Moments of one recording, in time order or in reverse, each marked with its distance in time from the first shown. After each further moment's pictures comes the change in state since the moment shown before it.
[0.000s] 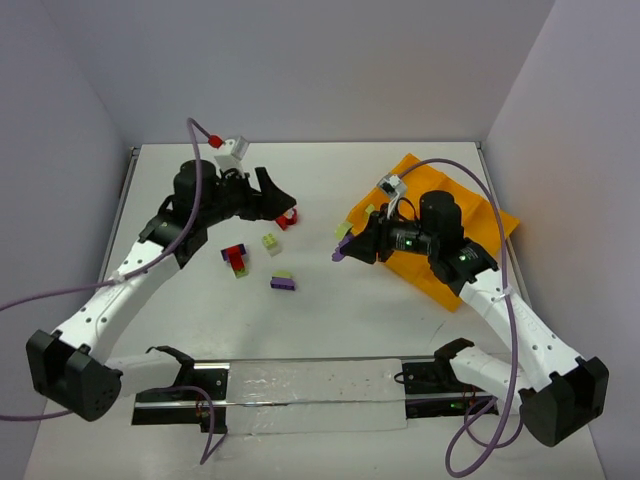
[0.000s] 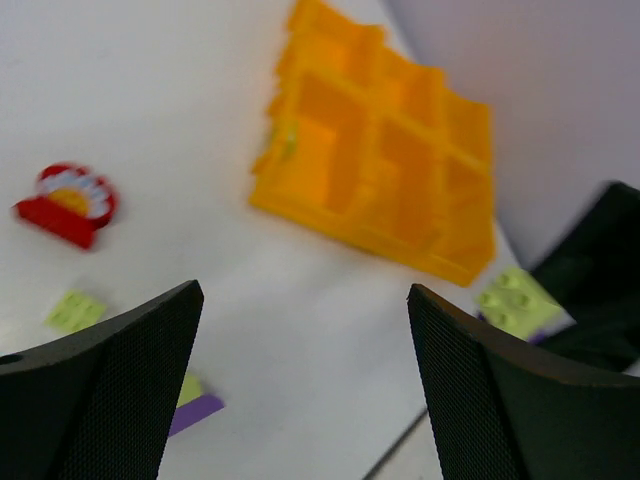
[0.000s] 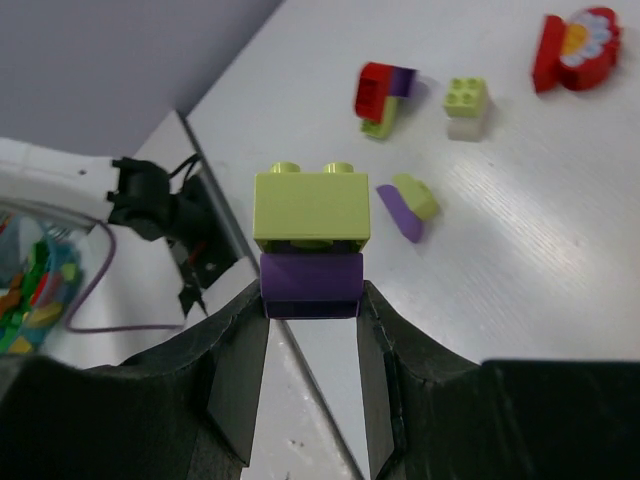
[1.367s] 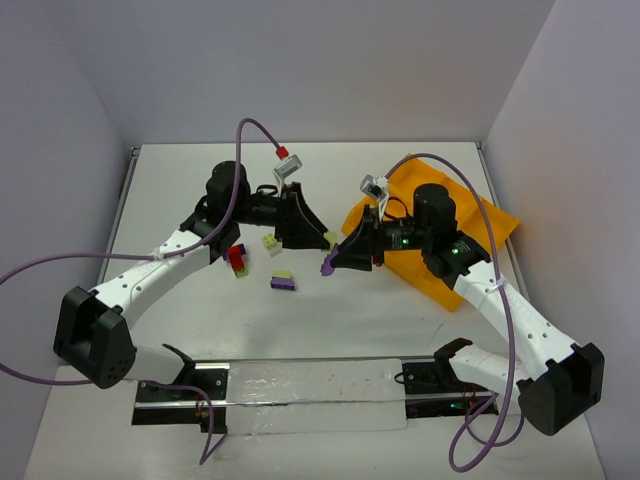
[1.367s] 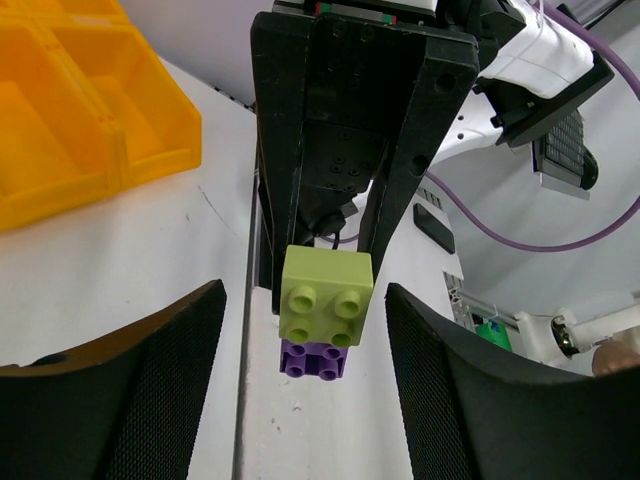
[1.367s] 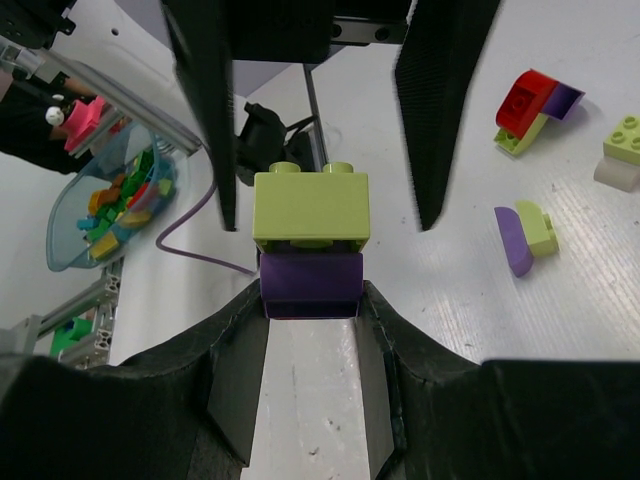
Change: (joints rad) left arm -0.113 0.185 -0.037 0.439 0.735 -0.138; right arm 0.041 0.064 0.038 0.100 -0.309 -0.019
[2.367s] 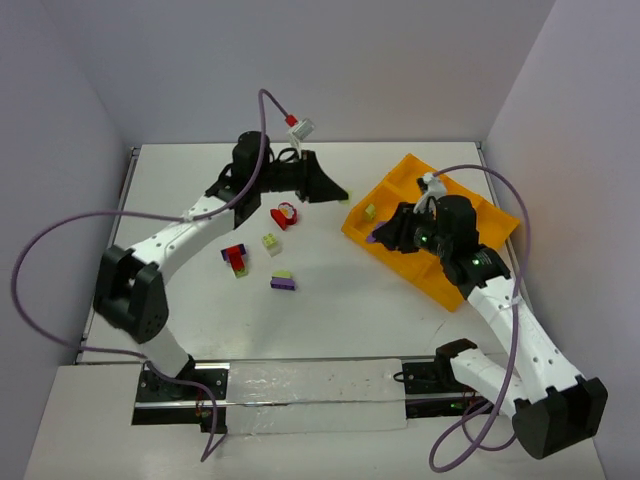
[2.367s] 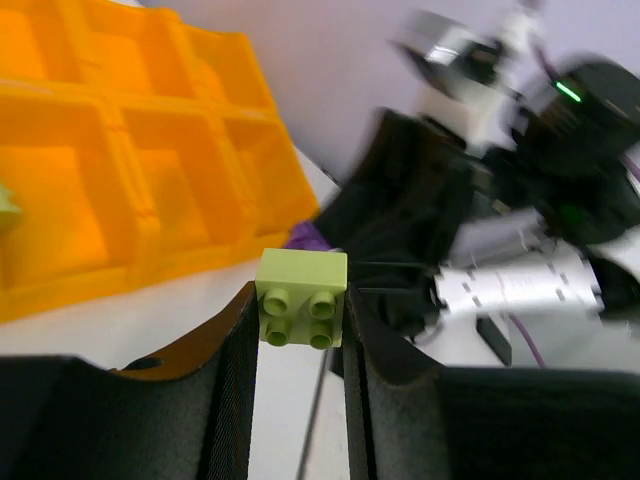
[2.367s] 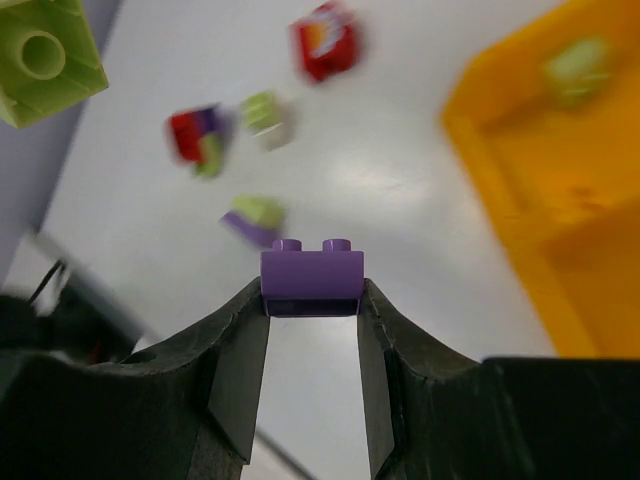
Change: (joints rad) left arm 0.018 0.249 0.267 -0.079 -0.240 -0.011; right arm -0.172 -0.109 -0.066 -0.226 0.632 0.061
